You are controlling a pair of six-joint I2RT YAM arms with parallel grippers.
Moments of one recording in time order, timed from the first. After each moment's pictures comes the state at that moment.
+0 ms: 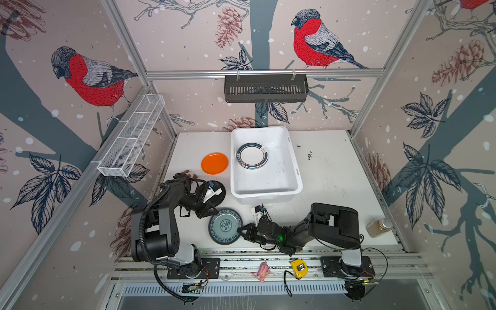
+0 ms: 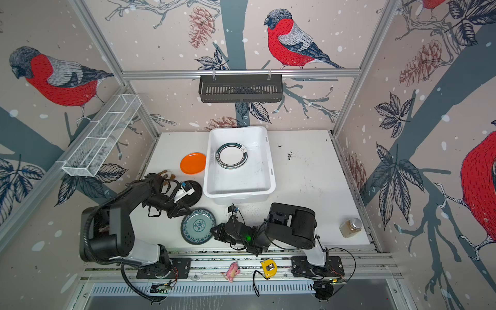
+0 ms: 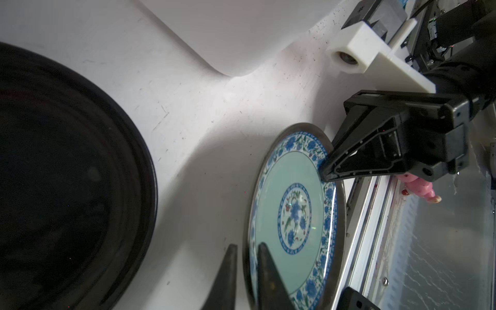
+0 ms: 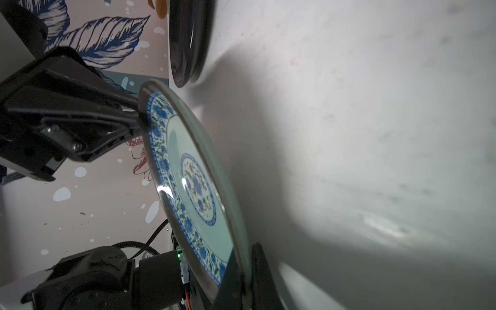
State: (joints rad) left arm 0.19 1.48 0.80 -1.04 0.71 1.07; right arm 1.31 1.98 0.63 0.91 0.01 1.37
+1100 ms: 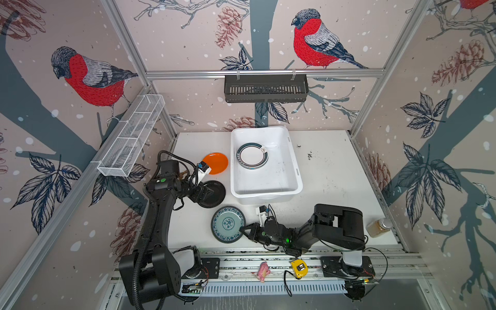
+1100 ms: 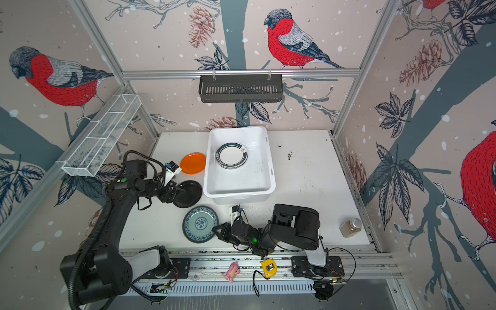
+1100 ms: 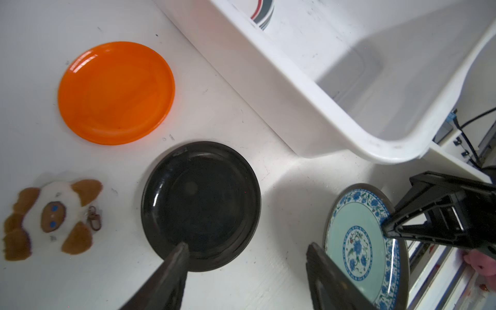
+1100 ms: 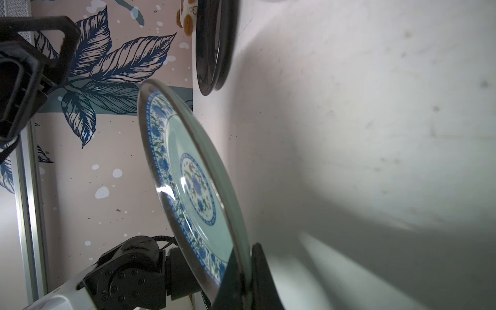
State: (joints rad) left arm 0.21 1.16 0.98 -0.93 0.61 0.74; right arm 1.32 1.93 0.54 1.03 0.02 1.41
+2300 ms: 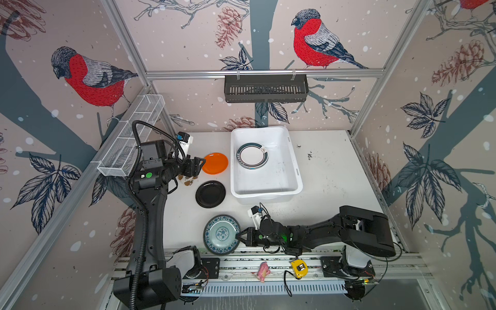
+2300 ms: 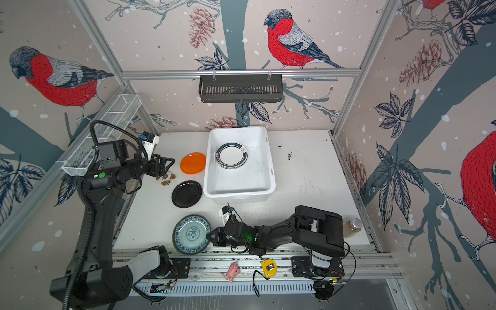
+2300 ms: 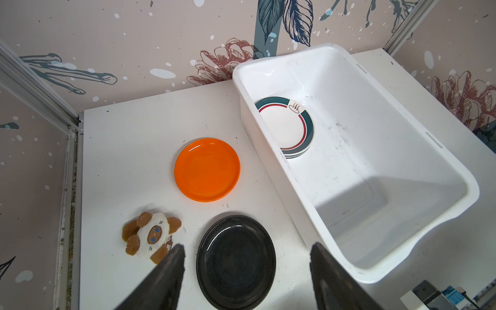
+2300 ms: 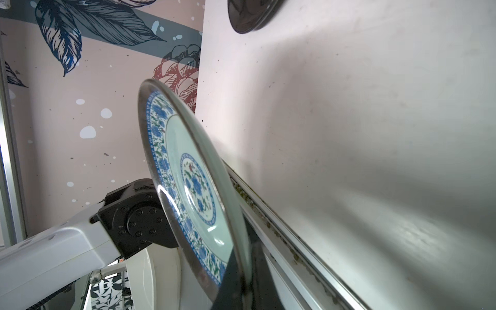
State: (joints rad) left arm 0.21 1.13 1.32 -0.88 0.56 0.30; right arm 1.37 1.69 0.66 0.60 -0.09 1.25
